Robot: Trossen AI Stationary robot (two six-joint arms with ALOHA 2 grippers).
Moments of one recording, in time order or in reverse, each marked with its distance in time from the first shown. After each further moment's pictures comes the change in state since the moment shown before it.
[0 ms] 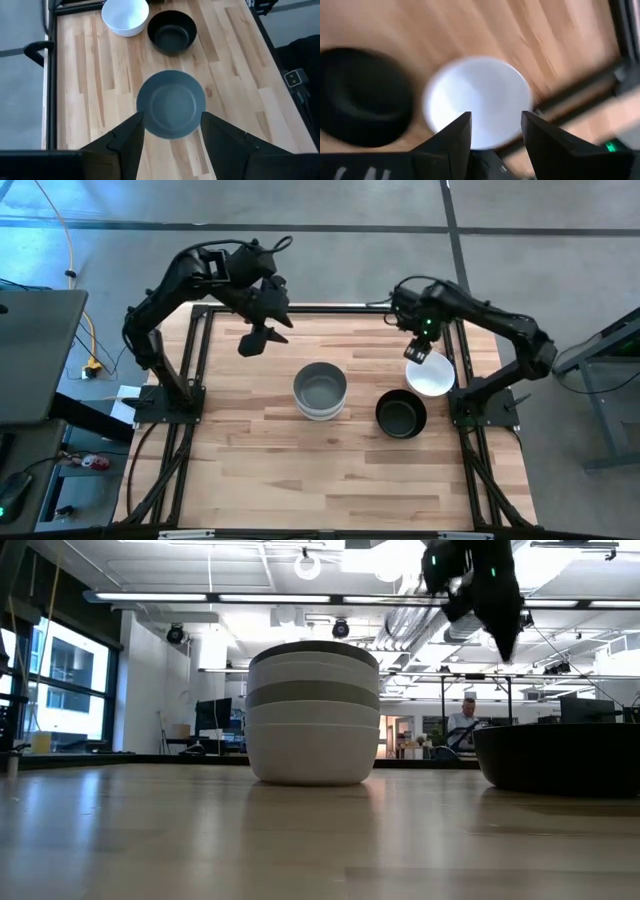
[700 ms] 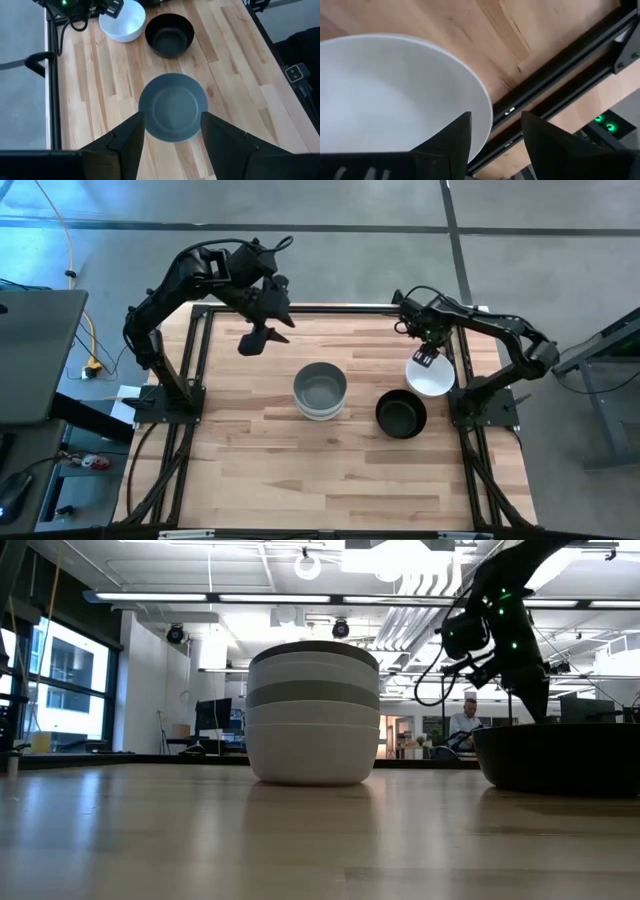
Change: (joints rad) left arm 0.002 0.002 0.000 0.014 0.019 0.062; right arm -0.192 0.001 -0.404 0.314 0.192 -0.078
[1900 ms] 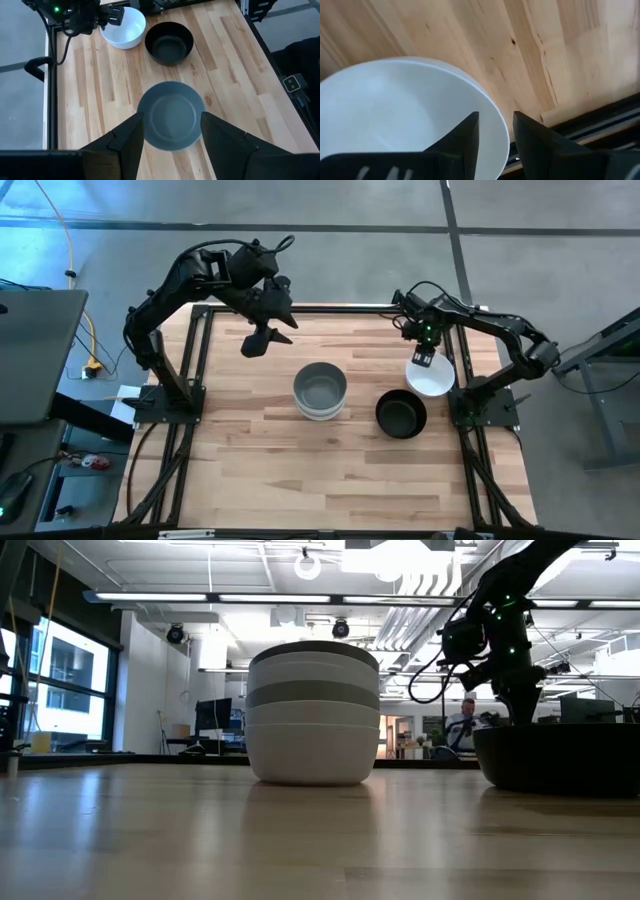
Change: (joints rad) left arm -0.015 0.001 0.000 0.037 0.001 -0.047; right arm -0.054 0.000 -0.031 0.152 -0.188 -0.330
